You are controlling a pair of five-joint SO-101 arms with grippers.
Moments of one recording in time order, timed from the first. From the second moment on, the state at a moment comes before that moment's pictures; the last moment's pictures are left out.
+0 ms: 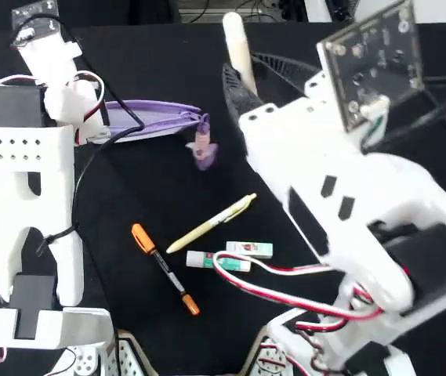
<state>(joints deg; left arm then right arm) -4.6 -7.0 -26.3 100.5 14.7 -24.8 -21.3 -47.5 90.8 7.1</state>
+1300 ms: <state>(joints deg) -6.2 -7.2 -18.2 95.6 16.7 -38.8 -46.6 63.7 -40.0 9.3</state>
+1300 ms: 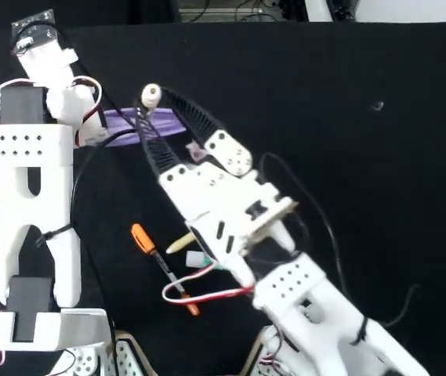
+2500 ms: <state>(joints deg) -17.8 -7.1 -18.2 92.0 16.8 -38.7 -40.5 58.6 -16.6 20.5</state>
